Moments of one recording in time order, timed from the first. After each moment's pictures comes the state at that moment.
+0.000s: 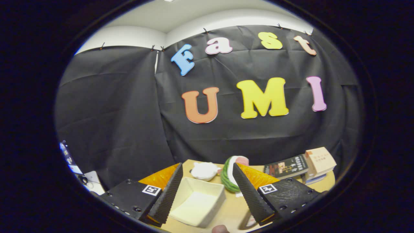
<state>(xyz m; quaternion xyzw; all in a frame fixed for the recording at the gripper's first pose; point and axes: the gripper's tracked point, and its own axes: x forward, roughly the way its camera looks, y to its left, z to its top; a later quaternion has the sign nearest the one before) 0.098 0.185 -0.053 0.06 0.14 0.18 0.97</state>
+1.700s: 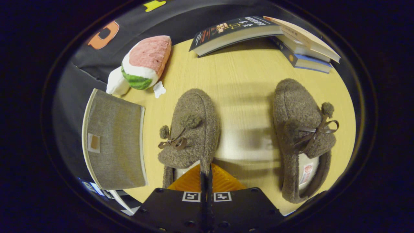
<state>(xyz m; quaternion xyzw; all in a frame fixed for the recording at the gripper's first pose) 0.083 0.058 -0.402 0.17 0.63 0.06 0.75</state>
